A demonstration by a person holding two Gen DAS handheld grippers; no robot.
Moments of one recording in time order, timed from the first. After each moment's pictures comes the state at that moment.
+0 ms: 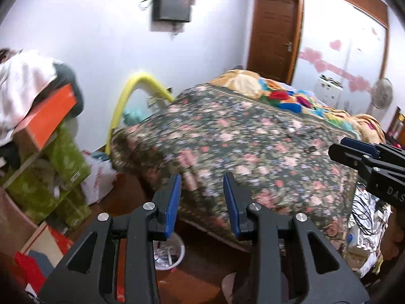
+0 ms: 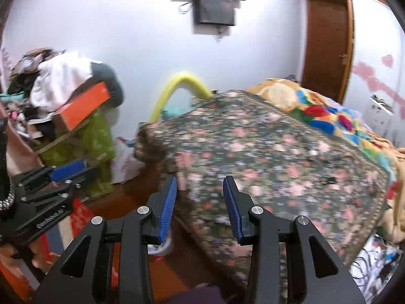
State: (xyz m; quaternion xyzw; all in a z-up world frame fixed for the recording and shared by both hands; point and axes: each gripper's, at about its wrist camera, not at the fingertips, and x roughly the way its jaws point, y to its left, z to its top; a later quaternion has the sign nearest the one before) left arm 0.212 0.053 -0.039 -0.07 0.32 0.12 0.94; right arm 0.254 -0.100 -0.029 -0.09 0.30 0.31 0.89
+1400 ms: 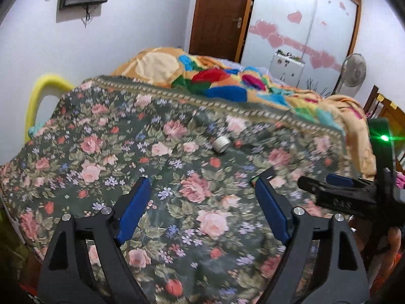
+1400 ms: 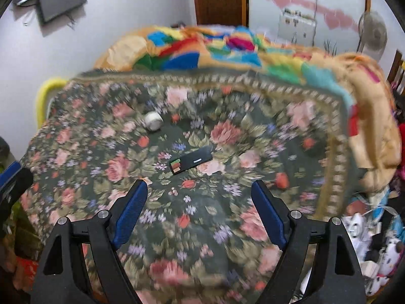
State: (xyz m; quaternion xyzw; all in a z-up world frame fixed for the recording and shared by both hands) left arm 0.559 -0.114 -0.150 -0.07 0.36 -0.01 0.93; right arm 0.551 -0.321 -0.152 0.02 0.44 0.07 0.89
